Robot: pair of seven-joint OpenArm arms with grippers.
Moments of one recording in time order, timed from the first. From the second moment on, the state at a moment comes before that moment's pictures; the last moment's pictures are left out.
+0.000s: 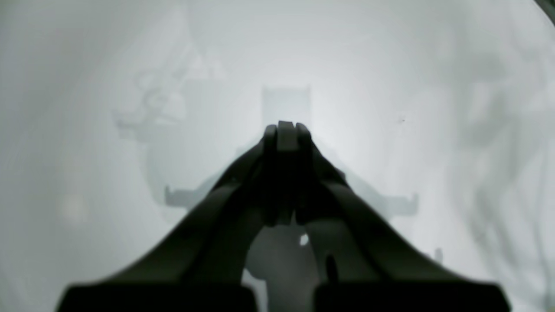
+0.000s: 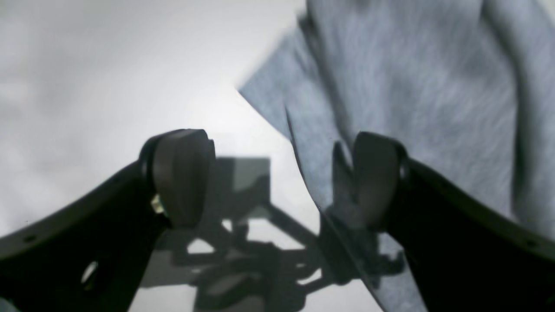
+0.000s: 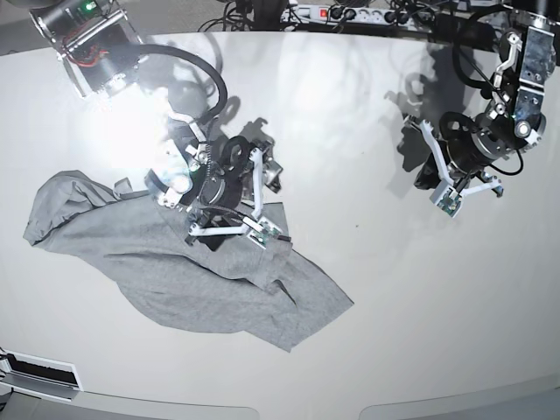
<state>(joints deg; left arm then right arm) 12.6 -29.3 3.5 93.8 -12.1 -25.3 30.4 9.4 9.8 -30.3 77.5 0.1 17.9 -38.9</state>
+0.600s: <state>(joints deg) 12.6 -29.4 3.5 93.8 -12.1 -25.3 30.4 16.2 6.6 -30.2 61.3 -3.5 10.2 -35.4</state>
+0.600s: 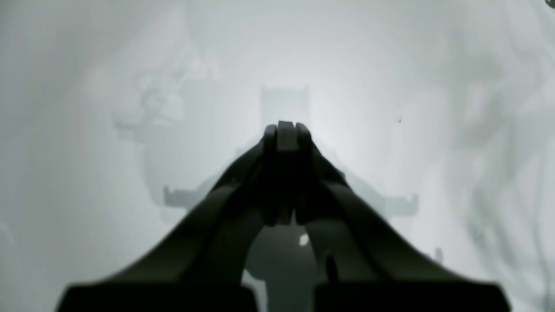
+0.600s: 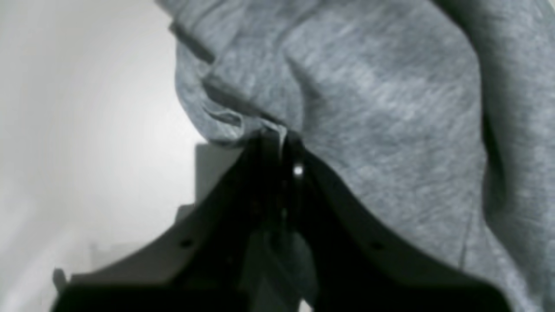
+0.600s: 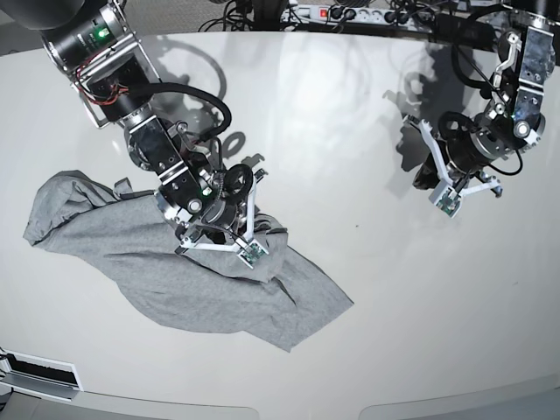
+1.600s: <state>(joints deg) 12.6 -29.7 3.5 93.8 -10.7 -25.3 30.2 -18.2 30.6 15.4 133.3 24.6 32.5 -64.1</state>
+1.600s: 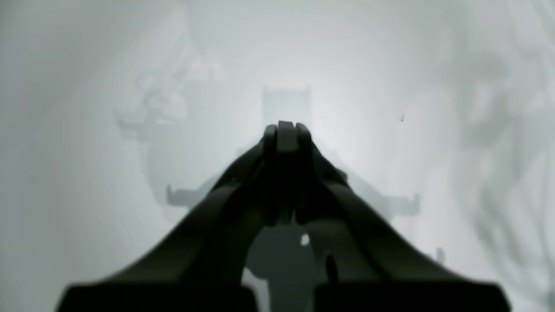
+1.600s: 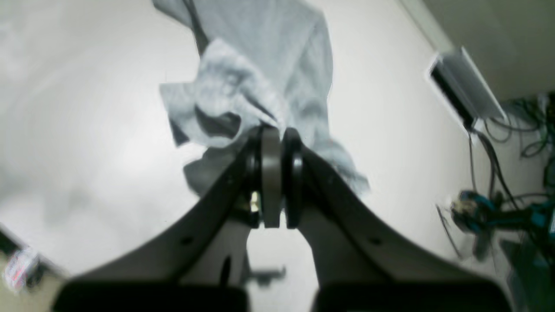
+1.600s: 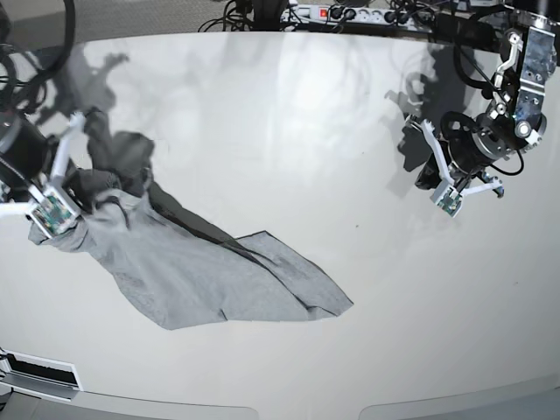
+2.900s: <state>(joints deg) -9.6 -27.7 20.5 79.0 -14.3 -31.8 19.9 -53.7 34.6 42.3 131.1 45.6 40.7 -59.5</state>
